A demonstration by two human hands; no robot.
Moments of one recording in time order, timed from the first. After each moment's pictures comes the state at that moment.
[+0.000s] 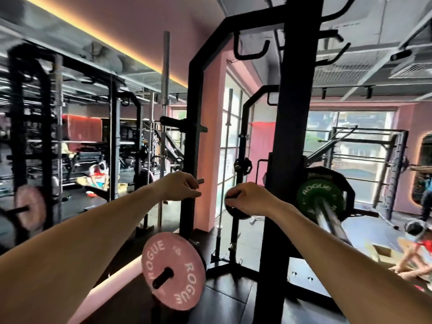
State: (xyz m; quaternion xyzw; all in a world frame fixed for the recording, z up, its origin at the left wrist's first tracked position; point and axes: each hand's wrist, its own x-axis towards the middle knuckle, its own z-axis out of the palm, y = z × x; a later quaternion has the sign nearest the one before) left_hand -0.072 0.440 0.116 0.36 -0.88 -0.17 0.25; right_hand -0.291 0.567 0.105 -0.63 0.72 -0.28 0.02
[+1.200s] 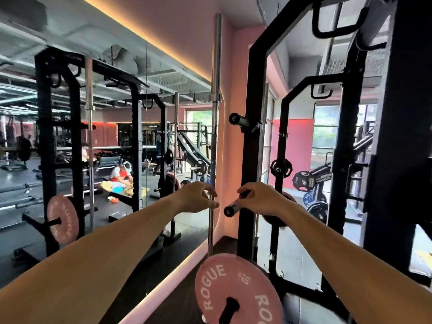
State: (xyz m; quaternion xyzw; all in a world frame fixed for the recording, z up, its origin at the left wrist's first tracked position) left_hand 0.088 0.168 0.092 0.35 -0.89 -0.18 0.22; right_hand -0.119 0.272 0.094 -0.63 0.70 -0.32 0.07
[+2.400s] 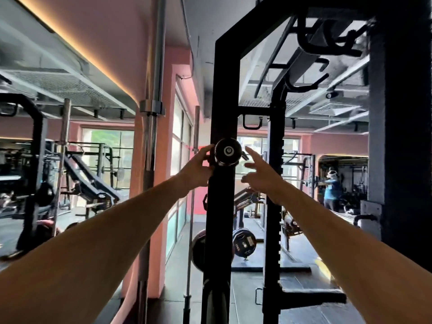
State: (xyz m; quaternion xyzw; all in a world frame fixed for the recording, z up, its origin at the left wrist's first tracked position) left_hand -0.187 -0.187 0.246 0.04 -0.85 -0.37 0.37; right_hand -0.278 -0.002 0.247 -0.47 0.68 -0.56 -0.02
